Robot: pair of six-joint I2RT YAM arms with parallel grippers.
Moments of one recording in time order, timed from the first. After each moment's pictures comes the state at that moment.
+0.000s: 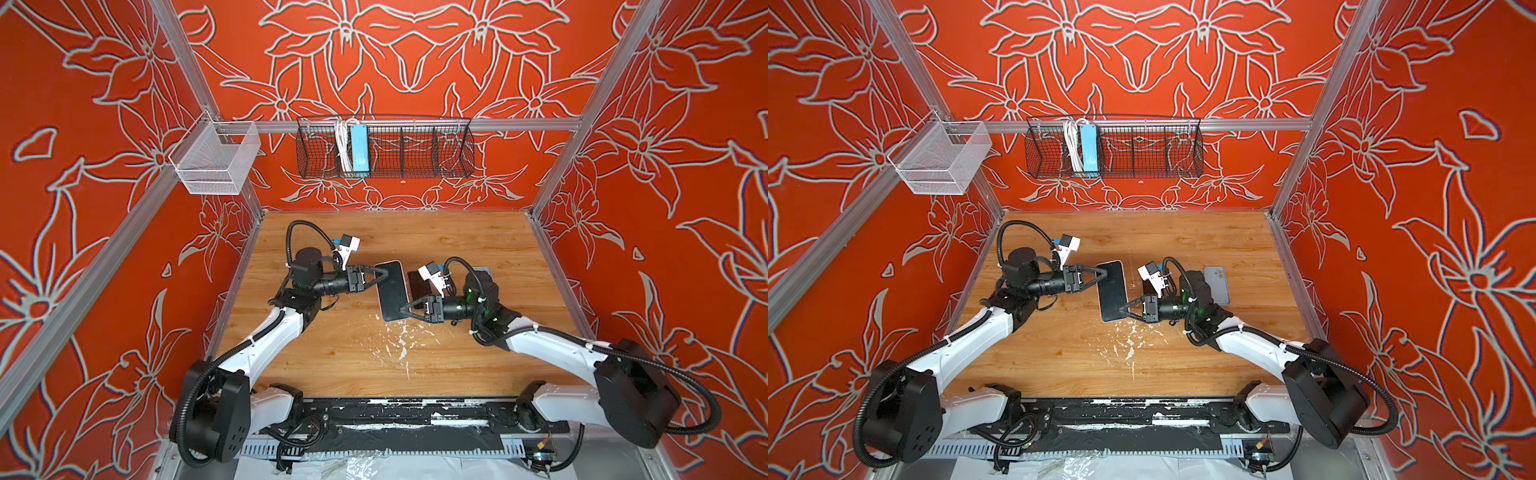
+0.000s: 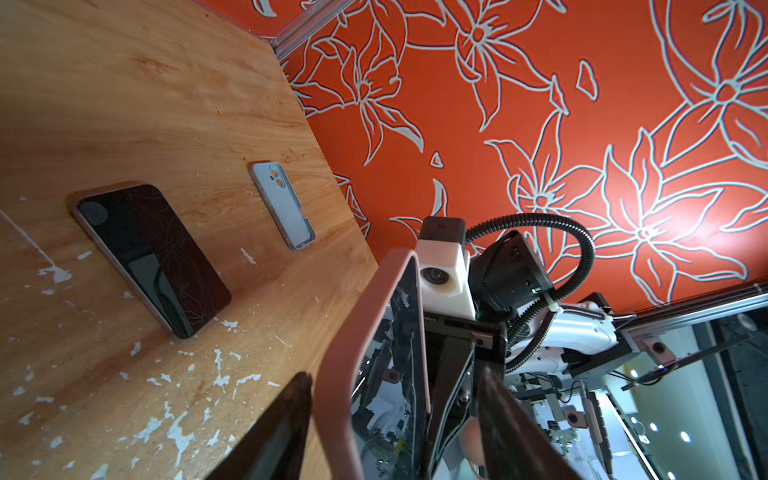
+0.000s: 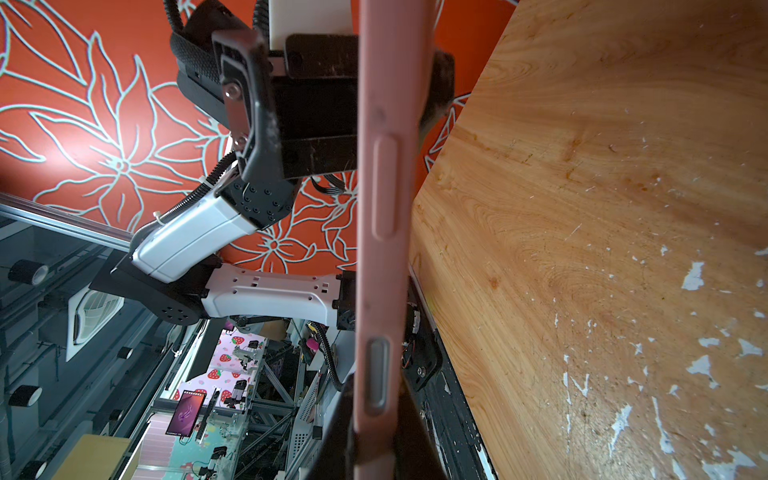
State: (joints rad) left arm -0.22 1.22 0.71 0.33 1.03 -0.87; right arm 0.64 1.27 0.59 0.52 -0.91 0.97
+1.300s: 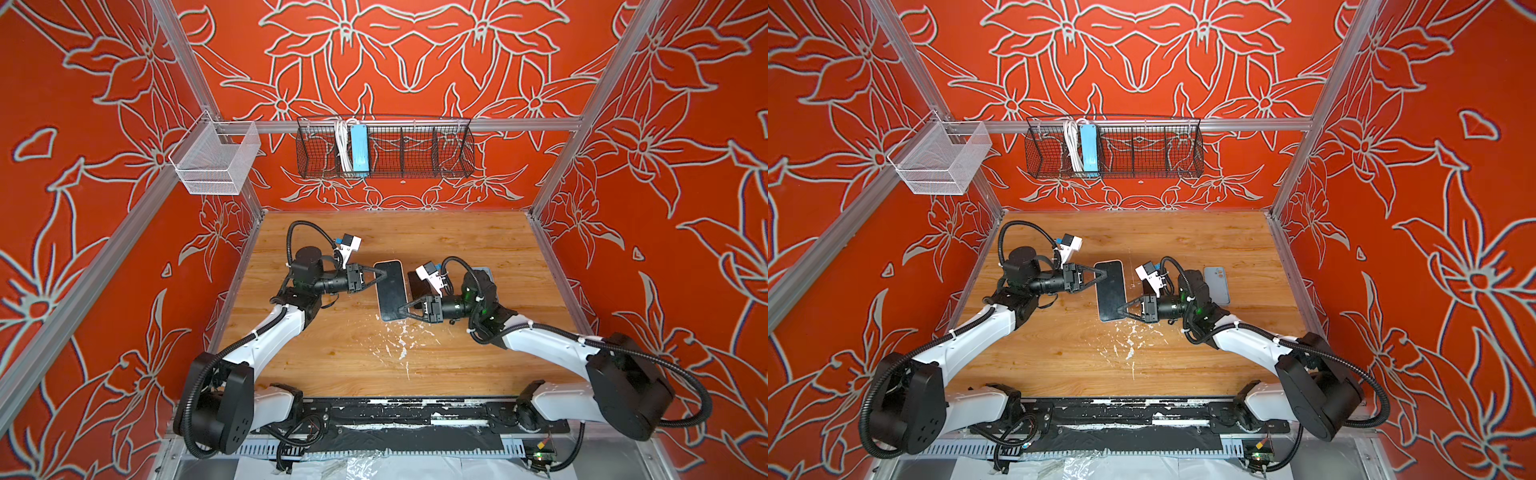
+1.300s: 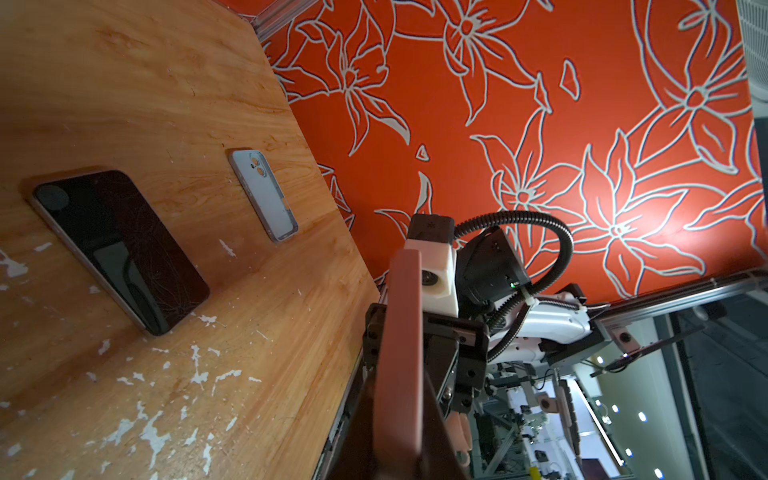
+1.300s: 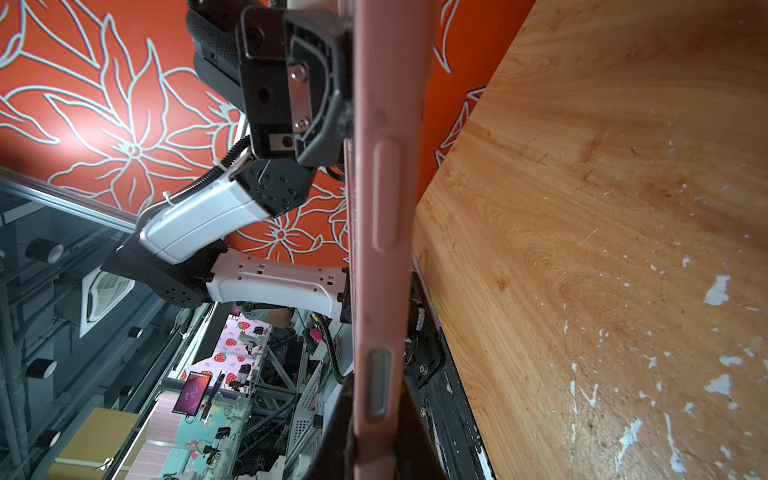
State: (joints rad) left arm -0.22 1.26 0.71 0.41 1.09 -0.95; right arm 0.64 1.32 0.60 0.58 -0.94 0.97
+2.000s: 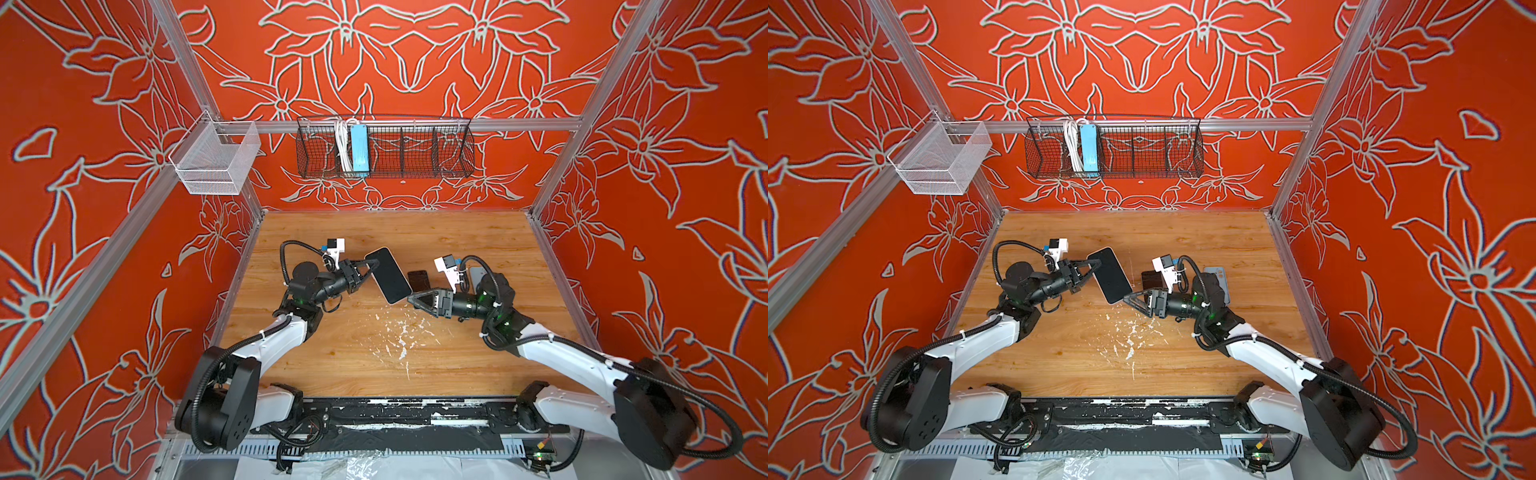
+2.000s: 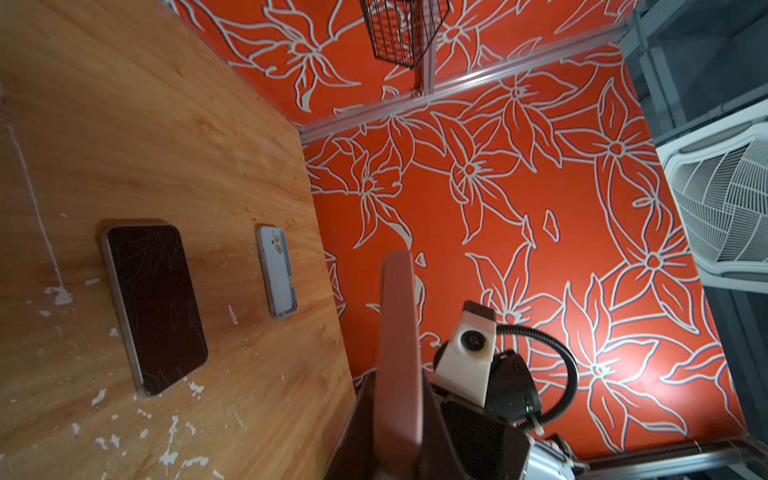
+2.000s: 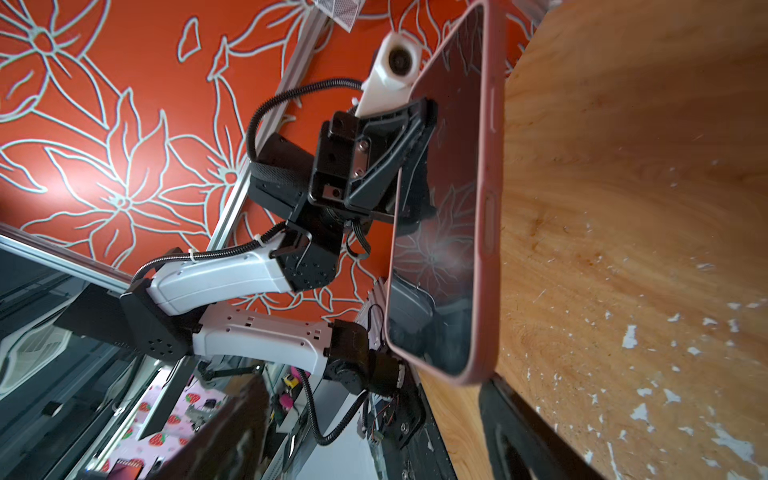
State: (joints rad) left arm -0.22 1.29 0.53 0.83 0.71 -1.33; right arm 0.59 1.11 0.53 0.55 -0.74 0.97
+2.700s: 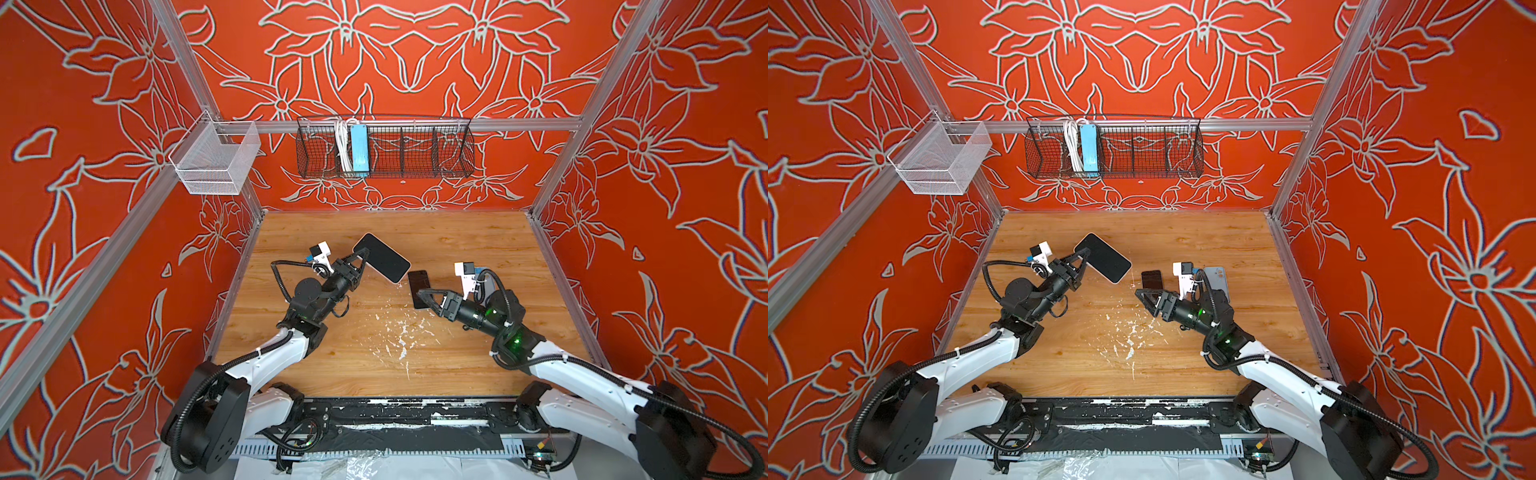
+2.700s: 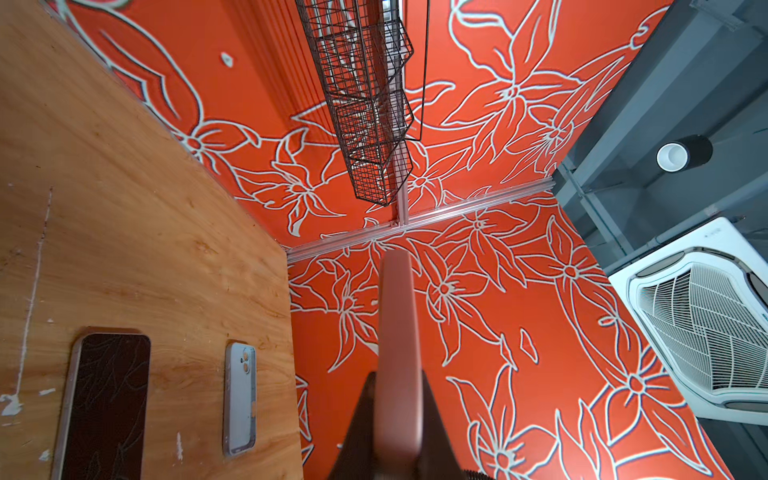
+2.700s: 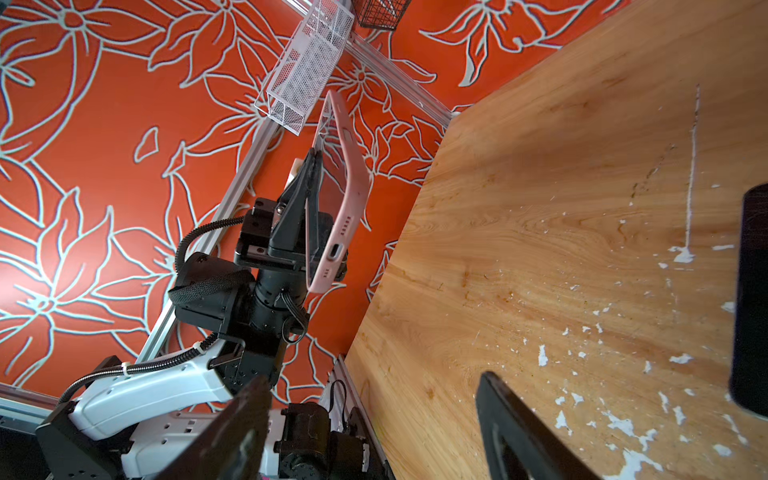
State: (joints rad) left arm -0.39 1.17 0.46 0.92 0.18 -1.38; right arm 0.69 1.01 0.42 0.56 -0.36 0.98
